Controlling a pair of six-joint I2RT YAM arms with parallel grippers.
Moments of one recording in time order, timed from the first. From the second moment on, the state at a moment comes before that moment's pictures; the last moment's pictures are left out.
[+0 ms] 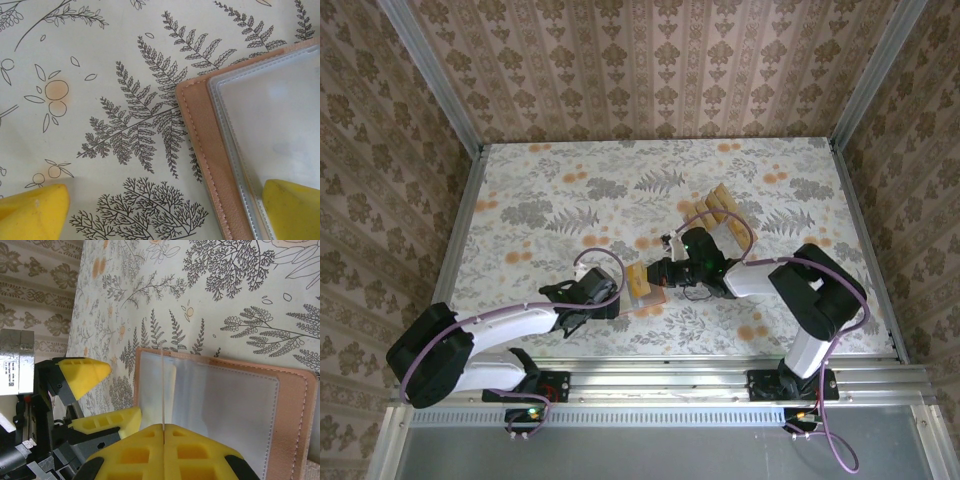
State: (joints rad) left arm -0.89 1.24 0.49 -0.39 -0.32 -0.71; right arm 0.63 1.72 0.68 0.43 -0.56 0.77
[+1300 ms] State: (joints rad) left arm -0.90 1.24 0.48 -0.39 -0.32 -0.71; right arm 0.63 1.84 0.63 0.65 -0.60 0.85
